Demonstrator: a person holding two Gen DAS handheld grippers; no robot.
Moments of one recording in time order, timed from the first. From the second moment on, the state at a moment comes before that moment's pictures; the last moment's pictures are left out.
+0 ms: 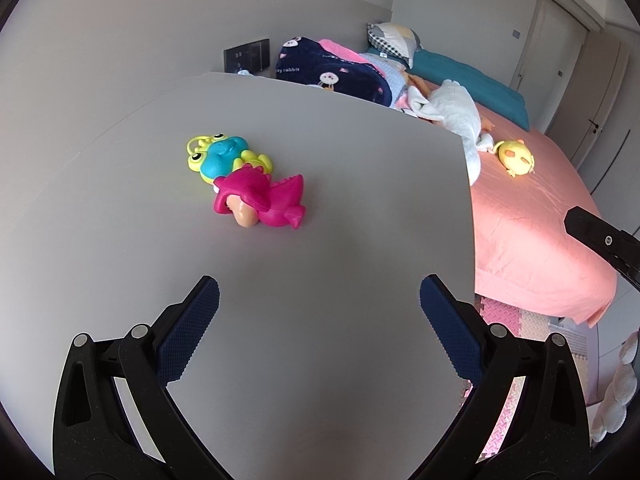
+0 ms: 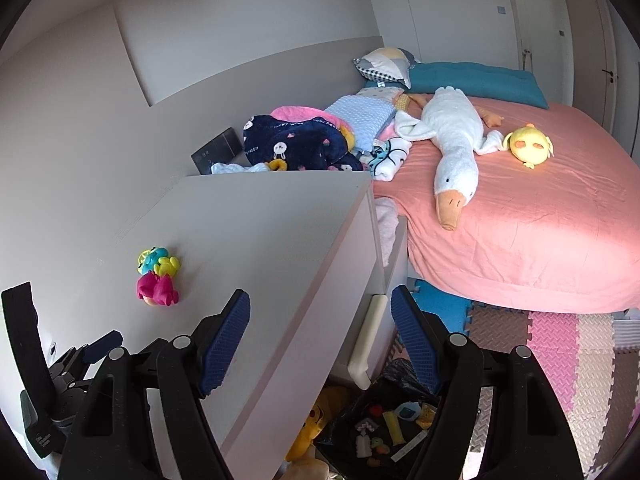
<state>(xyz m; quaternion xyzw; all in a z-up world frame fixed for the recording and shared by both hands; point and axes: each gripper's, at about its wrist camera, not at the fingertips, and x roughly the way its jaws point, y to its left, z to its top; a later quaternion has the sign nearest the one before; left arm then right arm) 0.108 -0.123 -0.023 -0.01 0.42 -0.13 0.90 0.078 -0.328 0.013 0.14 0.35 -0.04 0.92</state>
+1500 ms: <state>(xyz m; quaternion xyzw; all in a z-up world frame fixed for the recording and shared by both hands) 0.177 -0.050 -0.028 -0.04 0.41 -0.05 0.91 0.162 -0.232 -0.015 0.10 0.38 0.02 0.92</state>
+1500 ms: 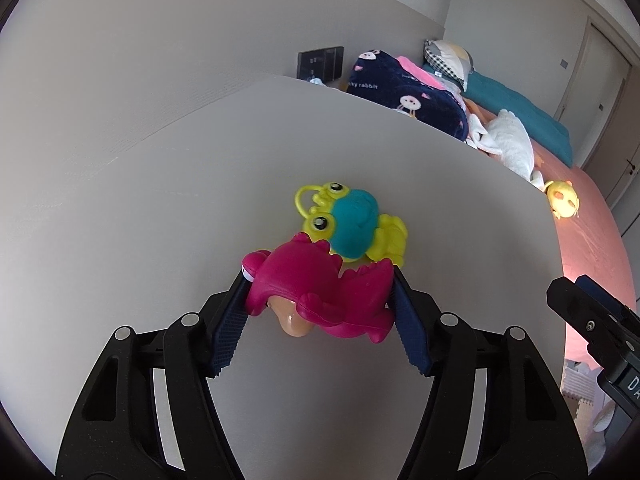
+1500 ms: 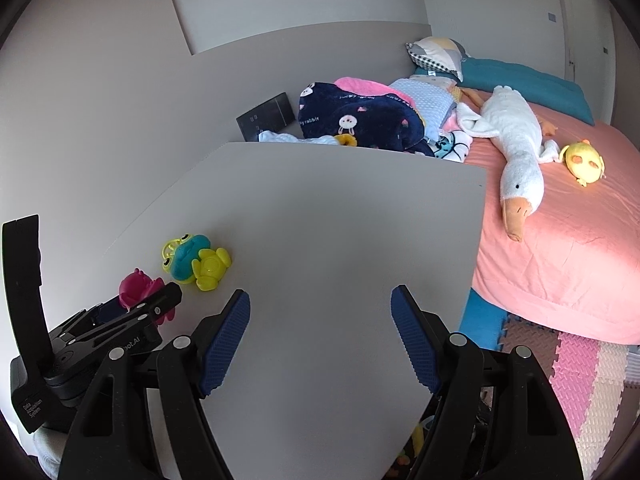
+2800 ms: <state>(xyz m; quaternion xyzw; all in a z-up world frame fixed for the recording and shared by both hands) 0.184 0.069 -0.023 -0.11 0.41 0.05 0.90 0.269 -0.103 -0.054 -0.04 0.44 0.12 0.89</state>
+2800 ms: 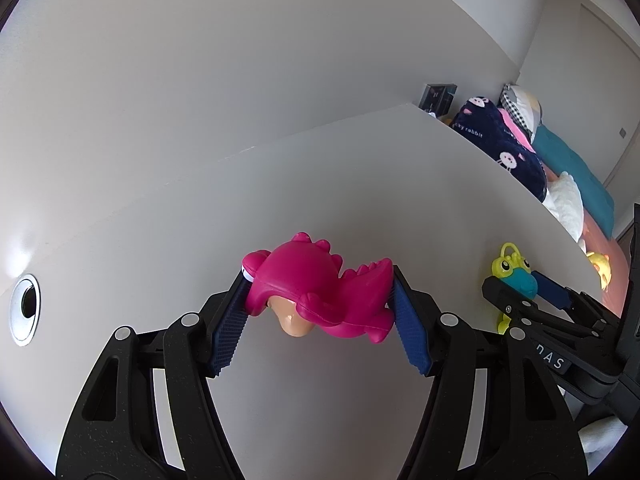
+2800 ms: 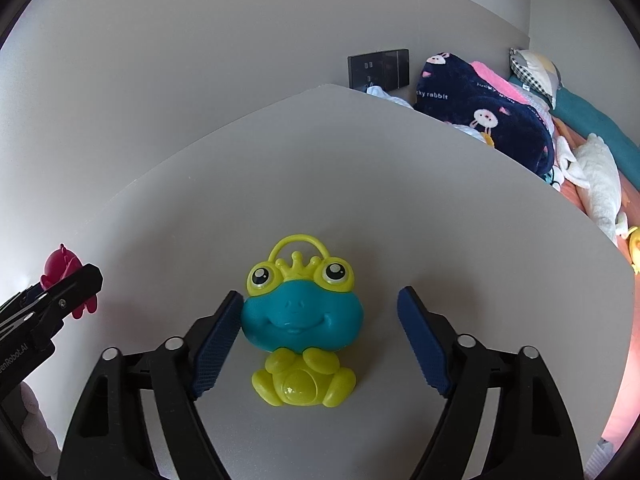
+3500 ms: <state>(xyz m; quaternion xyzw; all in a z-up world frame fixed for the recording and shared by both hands) 0.184 0.054 -0.020 -0.12 0.41 0.03 0.91 0.254 -0.117 -0.023 -0.04 0.42 0.12 0.90</state>
